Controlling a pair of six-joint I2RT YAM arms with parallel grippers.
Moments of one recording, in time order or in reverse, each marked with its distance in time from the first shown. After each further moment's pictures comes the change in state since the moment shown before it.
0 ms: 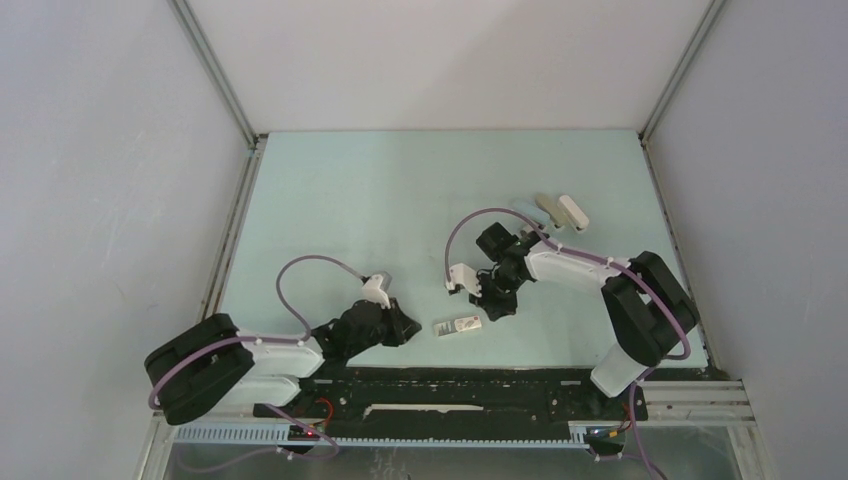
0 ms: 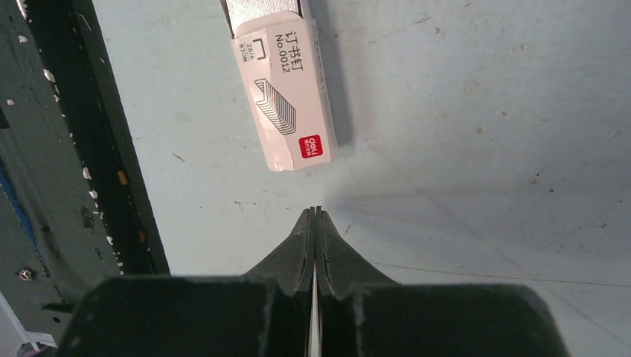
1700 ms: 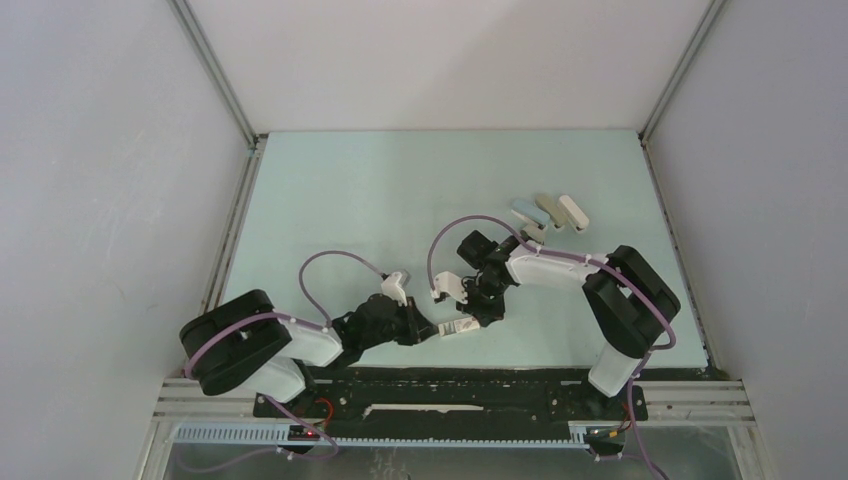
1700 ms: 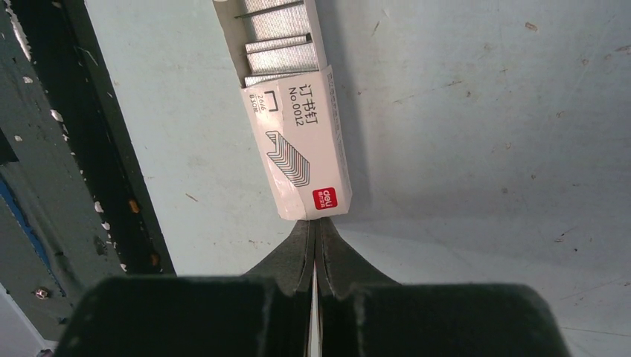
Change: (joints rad) left arm -0.023 0.236 0.096 0.145 0.137 -0.042; right arm 0.105 0.085 0.050 0.008 0.055 0.084
